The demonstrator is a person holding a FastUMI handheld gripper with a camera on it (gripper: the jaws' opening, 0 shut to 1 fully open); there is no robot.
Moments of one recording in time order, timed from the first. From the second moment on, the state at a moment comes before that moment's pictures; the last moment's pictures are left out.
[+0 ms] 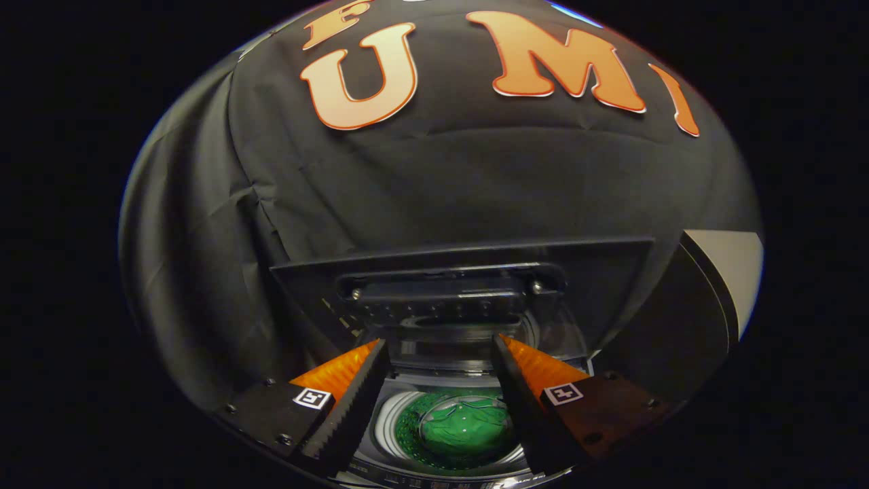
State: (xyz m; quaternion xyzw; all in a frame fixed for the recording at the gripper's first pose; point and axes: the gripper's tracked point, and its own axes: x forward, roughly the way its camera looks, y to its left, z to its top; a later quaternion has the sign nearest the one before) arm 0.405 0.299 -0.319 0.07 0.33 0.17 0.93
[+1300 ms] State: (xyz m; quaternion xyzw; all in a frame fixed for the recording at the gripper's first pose) arm 0.466 0.303 -0.235 0.04 0.26 0.15 0.95
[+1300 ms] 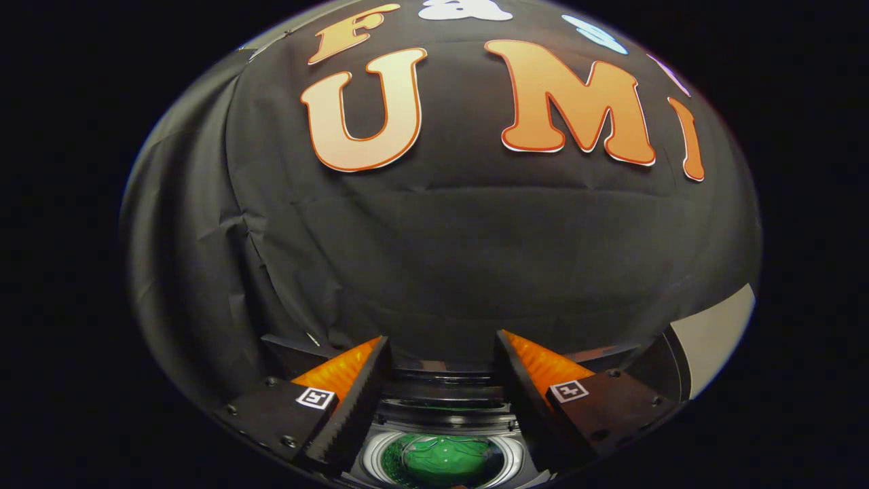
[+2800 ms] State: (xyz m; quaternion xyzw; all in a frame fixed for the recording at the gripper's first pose) arm 0.332 0.299 -0.272 0.05 0.29 0.16 0.94
